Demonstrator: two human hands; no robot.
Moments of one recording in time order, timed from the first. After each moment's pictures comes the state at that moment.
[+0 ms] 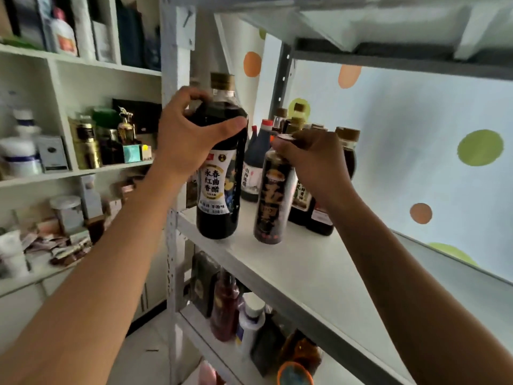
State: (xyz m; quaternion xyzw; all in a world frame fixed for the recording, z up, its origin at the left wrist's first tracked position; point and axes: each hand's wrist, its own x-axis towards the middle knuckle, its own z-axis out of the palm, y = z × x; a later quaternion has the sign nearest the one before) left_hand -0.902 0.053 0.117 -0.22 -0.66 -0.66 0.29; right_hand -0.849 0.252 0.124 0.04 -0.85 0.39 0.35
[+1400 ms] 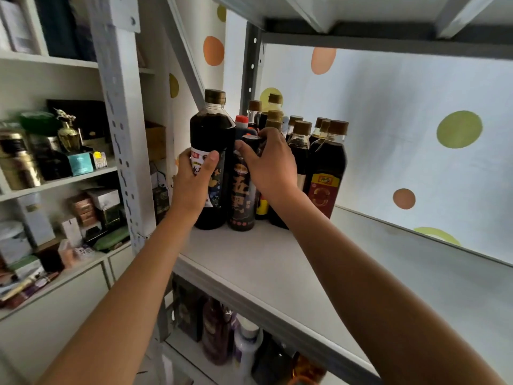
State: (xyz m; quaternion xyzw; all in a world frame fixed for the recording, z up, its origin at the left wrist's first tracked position) left_hand -1.030 0.116 0.018 -0.21 -0.68 -0.69 0.15; right_hand -0.950 0.244 0.091 -0.09 -0.88 0.29 0.37
